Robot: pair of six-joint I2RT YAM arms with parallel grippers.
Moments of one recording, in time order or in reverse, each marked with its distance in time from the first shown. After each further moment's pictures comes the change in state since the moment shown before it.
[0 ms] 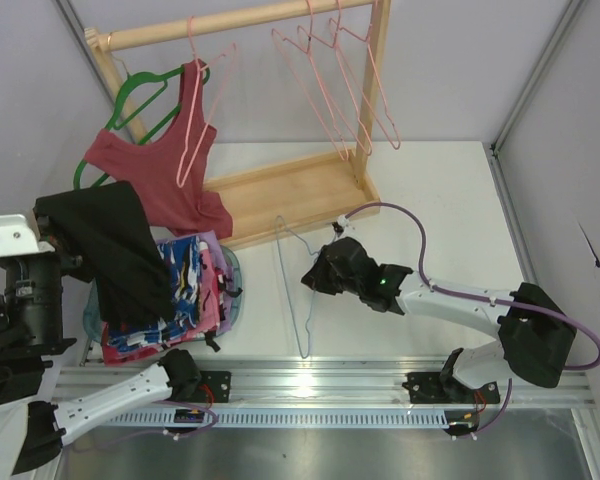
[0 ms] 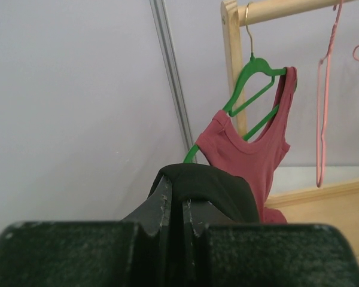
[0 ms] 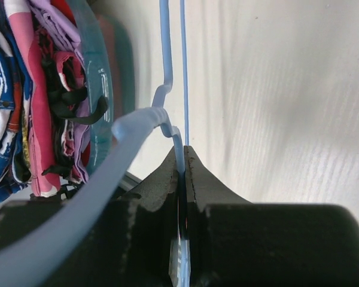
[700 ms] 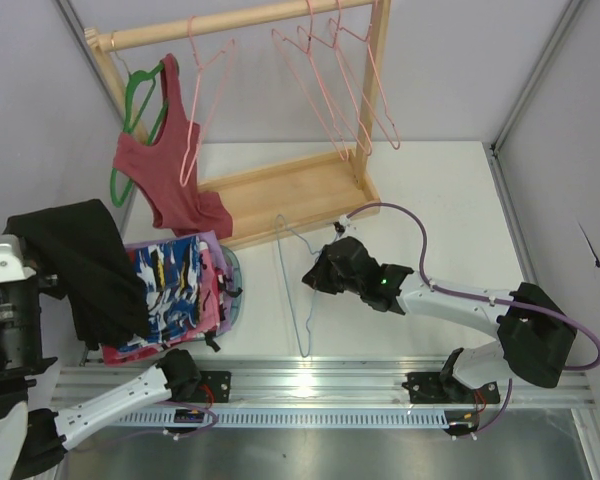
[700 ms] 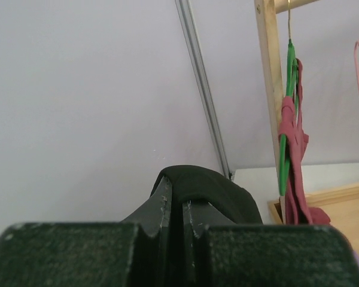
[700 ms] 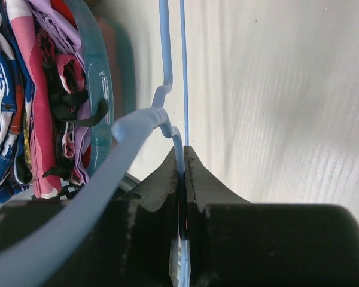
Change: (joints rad) left arm 0.000 -0.149 -0.051 0.006 0.011 0.198; right arm -0.015 0.000 -0.017 0.022 -0.011 0.000
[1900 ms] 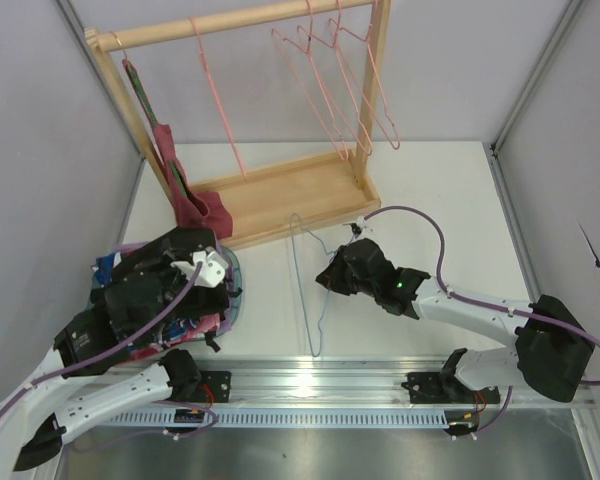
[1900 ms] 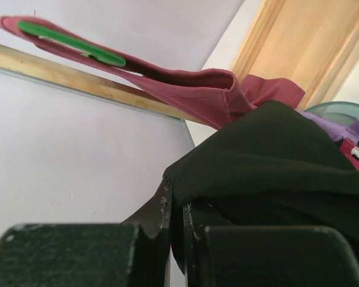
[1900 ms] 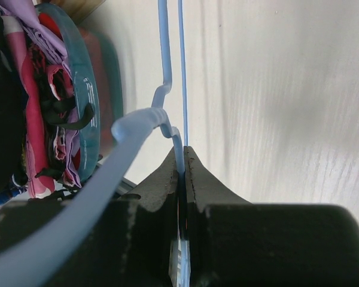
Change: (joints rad) left arm -0.002 0.158 -0.341 -0.523 0.245 -0.187; right arm -0.049 -0.107 -0.085 -0.024 0.004 0.005
